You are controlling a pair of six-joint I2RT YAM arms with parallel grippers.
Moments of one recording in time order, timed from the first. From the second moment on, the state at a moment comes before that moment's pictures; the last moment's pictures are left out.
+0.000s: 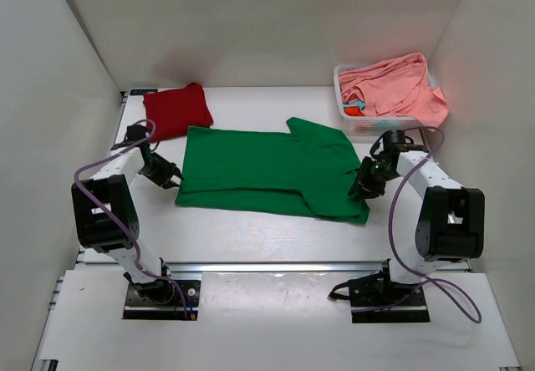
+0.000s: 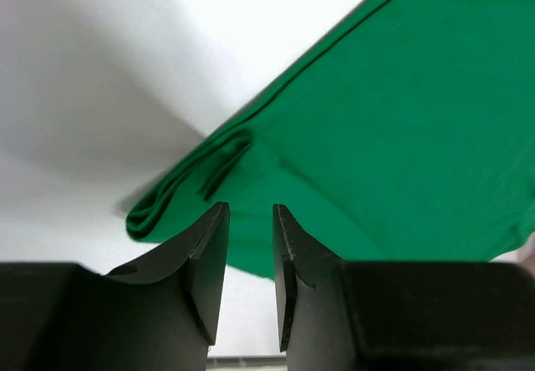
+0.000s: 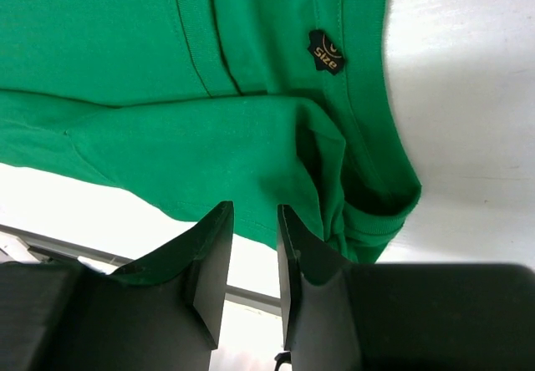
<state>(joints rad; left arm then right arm) 0.17 1.66 1.07 -0.65 0.20 -0.79 -0.04 1.55 0.99 -0.75 -0.37 0.35</state>
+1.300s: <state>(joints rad) 0.08 1.87 1.29 -0.71 0.11 -0.81 -0.03 1.51 0.96 -0.74 -0.37 0.40</state>
